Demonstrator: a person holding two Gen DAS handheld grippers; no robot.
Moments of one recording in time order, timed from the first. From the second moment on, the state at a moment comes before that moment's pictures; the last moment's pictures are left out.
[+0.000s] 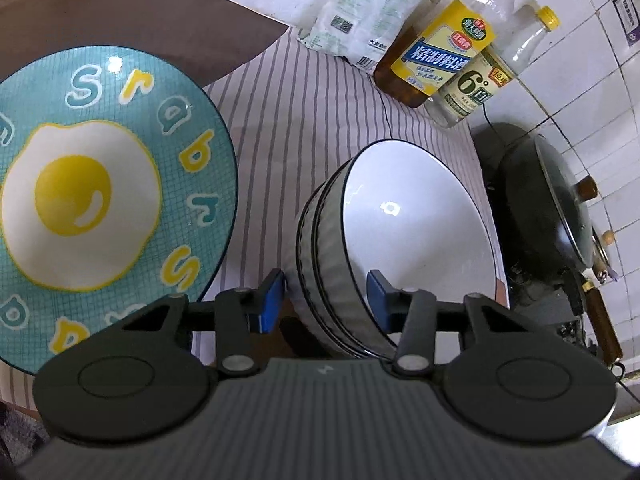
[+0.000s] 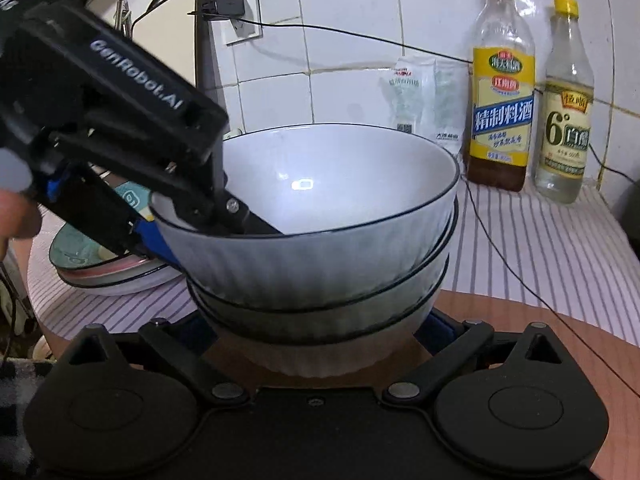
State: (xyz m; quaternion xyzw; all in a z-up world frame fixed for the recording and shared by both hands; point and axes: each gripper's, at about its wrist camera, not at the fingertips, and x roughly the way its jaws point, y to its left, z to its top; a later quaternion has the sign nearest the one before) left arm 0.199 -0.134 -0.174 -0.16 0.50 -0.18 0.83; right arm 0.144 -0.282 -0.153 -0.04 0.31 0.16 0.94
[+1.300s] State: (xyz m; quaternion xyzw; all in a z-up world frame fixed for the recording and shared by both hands) left arm 0.183 -0.126 -0.143 -0.09 0.46 -0.23 0.85; right arm 0.136 -0.261 -0.132 -0.07 0.26 0.12 0.96
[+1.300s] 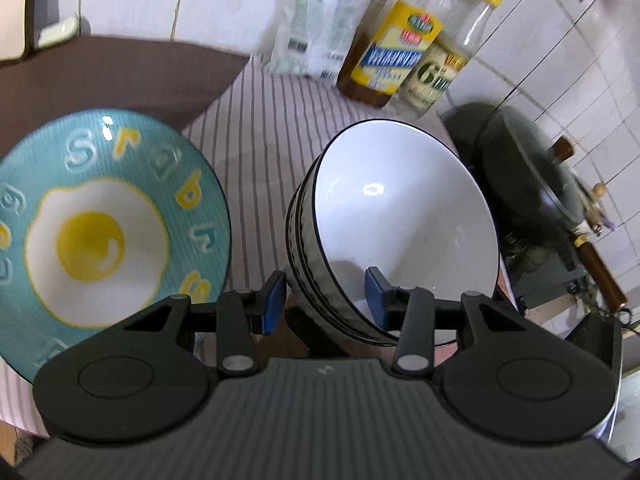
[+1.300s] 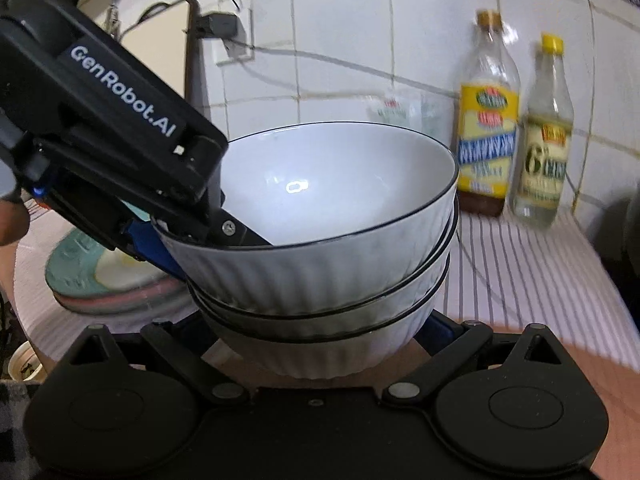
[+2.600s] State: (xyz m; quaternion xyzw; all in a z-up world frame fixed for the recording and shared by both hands) left arm 0.196 0.002 -0.112 -0.10 0.47 -0.13 0.87; right arm 0.187 -0.132 -0.135 -0.07 0.28 0.23 0.93
